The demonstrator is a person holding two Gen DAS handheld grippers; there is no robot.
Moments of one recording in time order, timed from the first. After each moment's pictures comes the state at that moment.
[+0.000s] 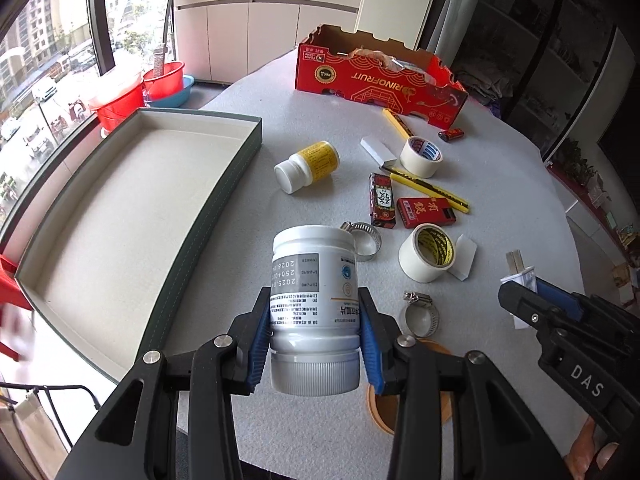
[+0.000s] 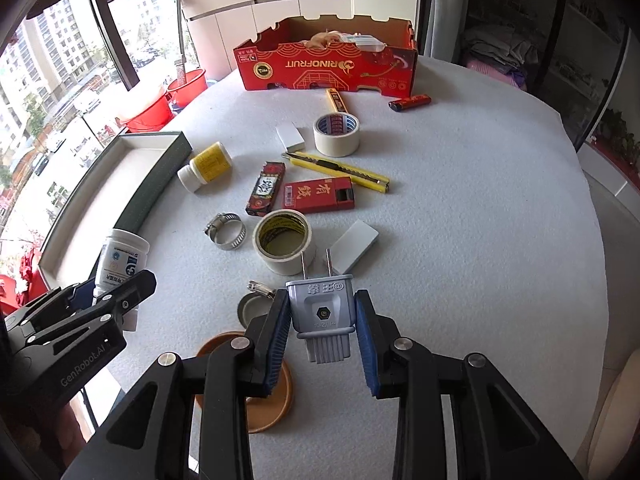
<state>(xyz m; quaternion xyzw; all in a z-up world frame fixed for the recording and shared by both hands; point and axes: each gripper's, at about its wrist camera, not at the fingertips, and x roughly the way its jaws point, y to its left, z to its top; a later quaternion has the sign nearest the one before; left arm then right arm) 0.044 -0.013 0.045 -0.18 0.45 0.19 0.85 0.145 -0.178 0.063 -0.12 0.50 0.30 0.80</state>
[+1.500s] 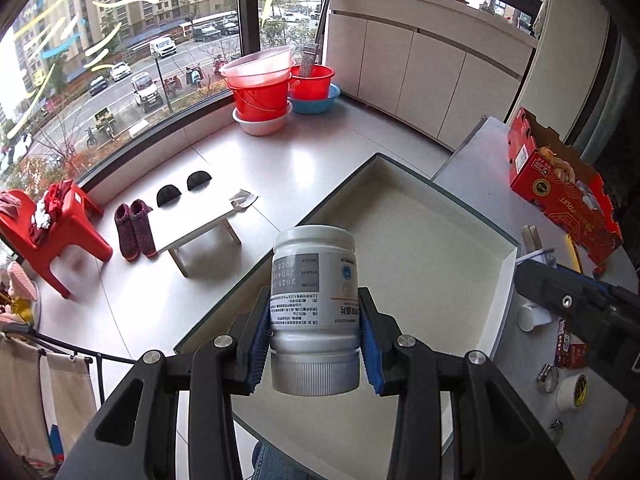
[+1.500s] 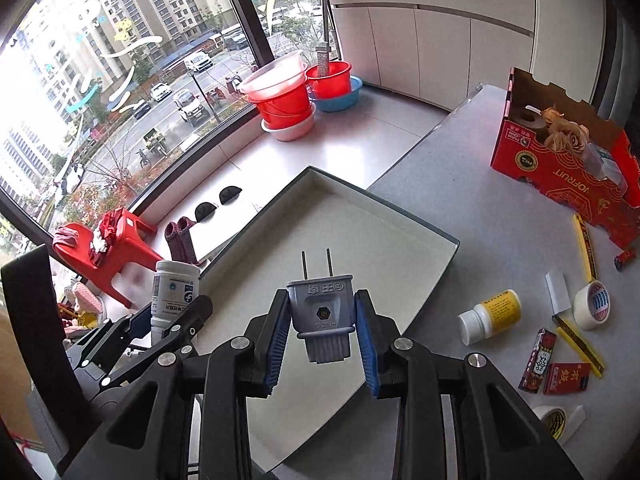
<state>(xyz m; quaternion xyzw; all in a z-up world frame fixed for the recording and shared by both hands) -0.016 0.187 0.050 -0.23 0.41 0.40 0.78 0.117 0.084 0.094 -0.15 0.49 0.49 0.71</state>
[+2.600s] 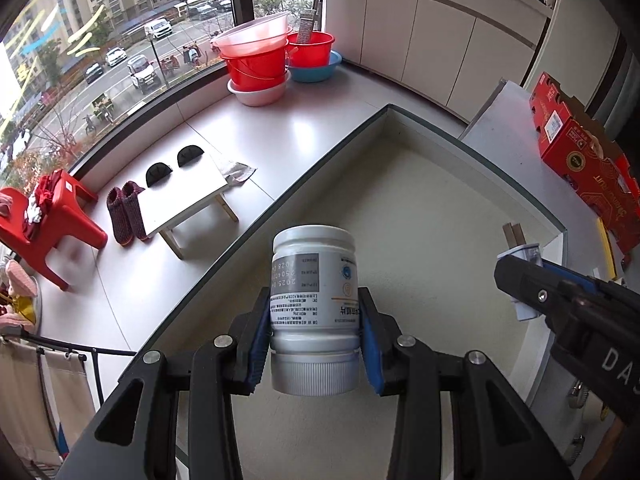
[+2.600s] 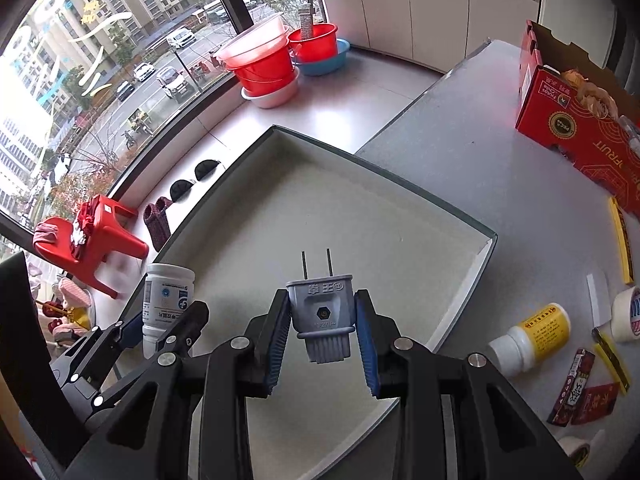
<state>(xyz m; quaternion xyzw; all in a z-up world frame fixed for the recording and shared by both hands) 0.015 0.215 -0.002 -0.24 0.46 0.39 0.76 0.143 0.126 0.029 -0.17 0.53 0.46 0.69</state>
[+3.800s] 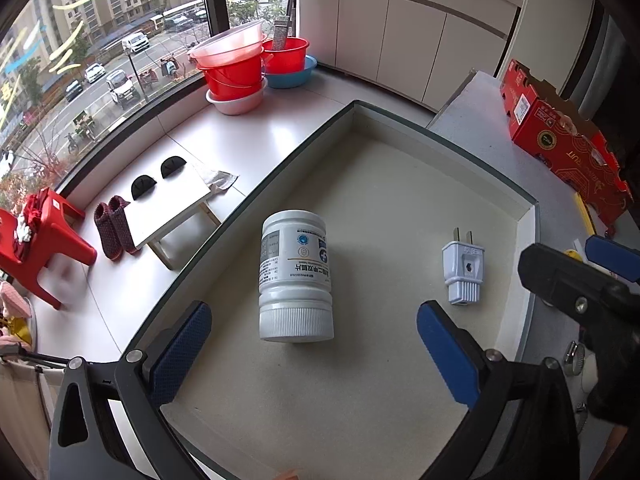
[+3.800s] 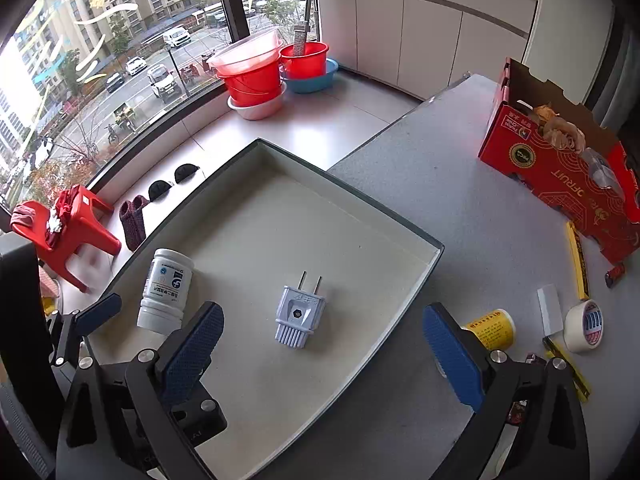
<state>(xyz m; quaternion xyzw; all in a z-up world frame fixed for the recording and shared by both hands) 0.009 0.196 0.003 -0.22 0.46 0.36 0.78 0.132 0.087 0.063 -0.20 0.48 0.44 0.73</state>
